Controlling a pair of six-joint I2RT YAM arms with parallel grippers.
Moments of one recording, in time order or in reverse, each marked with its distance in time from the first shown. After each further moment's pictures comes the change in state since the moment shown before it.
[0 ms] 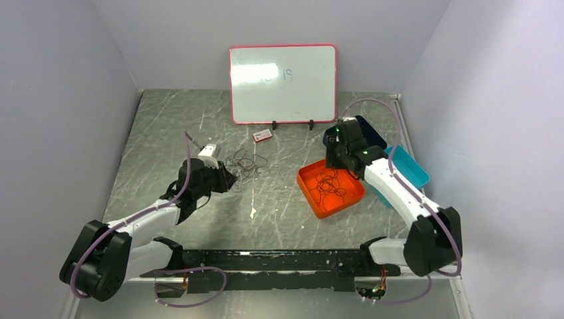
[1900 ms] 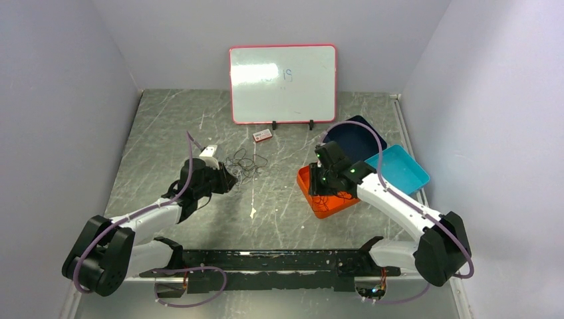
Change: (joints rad) left arm 0.000 0.037 0.001 0.001 0.000 -0.014; right arm 0.248 -0.052 -0.100 -0.153 -0.187 0.179
